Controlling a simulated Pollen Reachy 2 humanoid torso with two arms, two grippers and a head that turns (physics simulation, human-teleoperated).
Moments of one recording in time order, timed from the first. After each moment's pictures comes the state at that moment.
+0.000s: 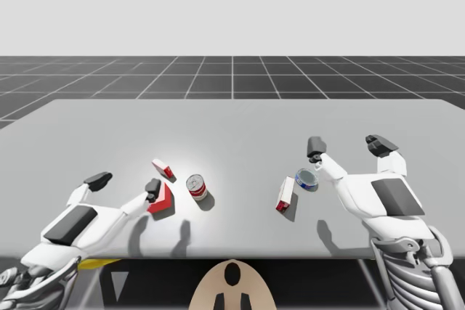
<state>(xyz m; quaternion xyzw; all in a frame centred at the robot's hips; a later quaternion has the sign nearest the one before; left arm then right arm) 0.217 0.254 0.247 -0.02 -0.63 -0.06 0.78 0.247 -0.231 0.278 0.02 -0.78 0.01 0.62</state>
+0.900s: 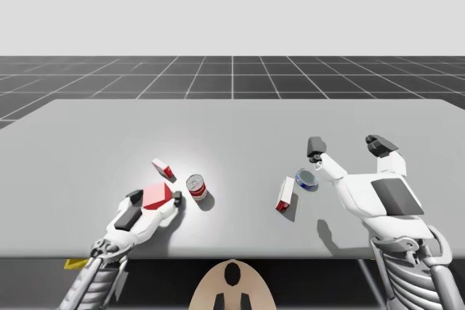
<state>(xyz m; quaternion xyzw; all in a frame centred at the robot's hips) 0.247 0.236 0.155 -0.03 -0.54 -0.01 0.84 0.247 -0.232 0.277 0.02 -0.78 0.01 0.62</state>
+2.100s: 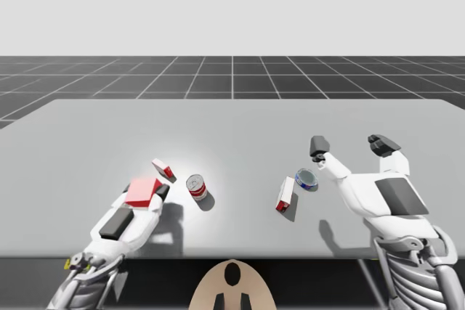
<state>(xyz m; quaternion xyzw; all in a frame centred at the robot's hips) 0.227 0.218 0.202 0.00 -0.58 -0.04 0.81 0.248 -0.237 0.279 0.02 -0.78 0.01 0.62</state>
